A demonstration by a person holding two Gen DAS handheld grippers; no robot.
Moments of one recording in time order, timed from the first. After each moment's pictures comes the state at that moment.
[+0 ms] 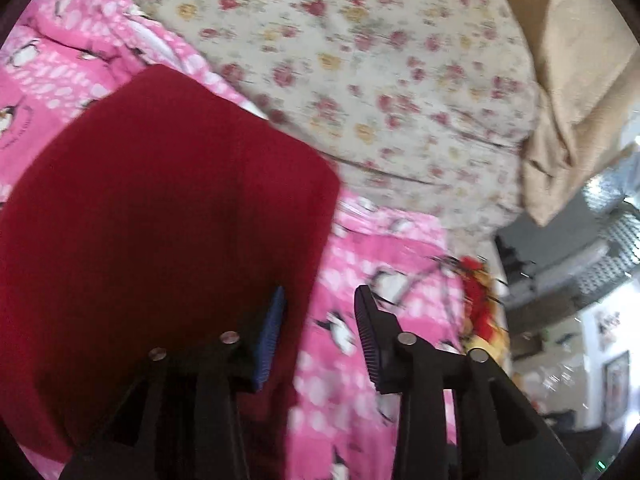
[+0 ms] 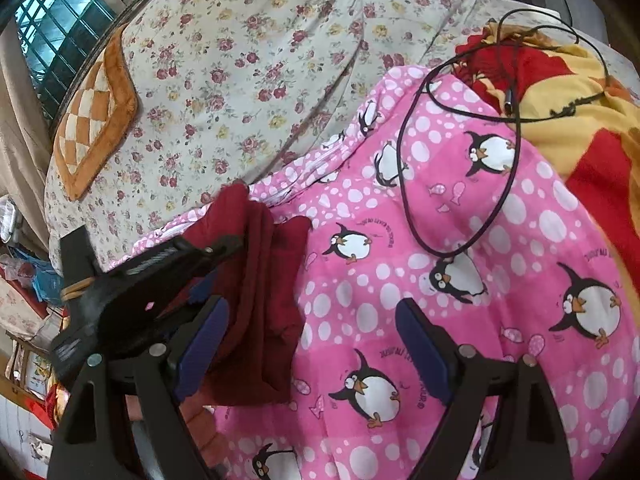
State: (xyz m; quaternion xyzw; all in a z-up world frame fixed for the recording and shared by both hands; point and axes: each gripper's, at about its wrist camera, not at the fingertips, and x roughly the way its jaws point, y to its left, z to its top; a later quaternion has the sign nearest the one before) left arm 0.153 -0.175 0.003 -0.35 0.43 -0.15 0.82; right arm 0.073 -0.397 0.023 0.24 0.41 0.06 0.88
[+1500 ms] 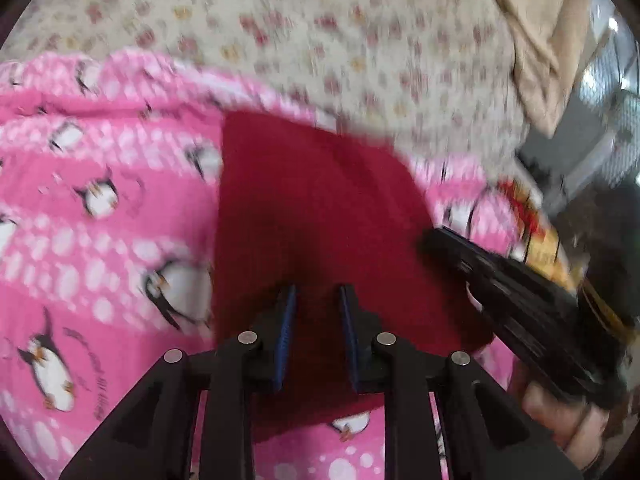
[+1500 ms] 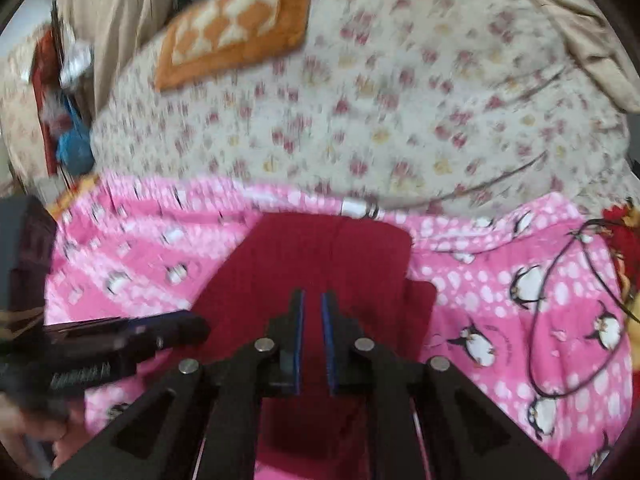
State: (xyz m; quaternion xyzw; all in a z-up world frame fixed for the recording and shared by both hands) left arm 0.103 -0.087 -0.009 -0.14 0.46 -0.16 0.86; right arm 0.126 -0.258 0.033 -0.03 0.36 0.19 0.91
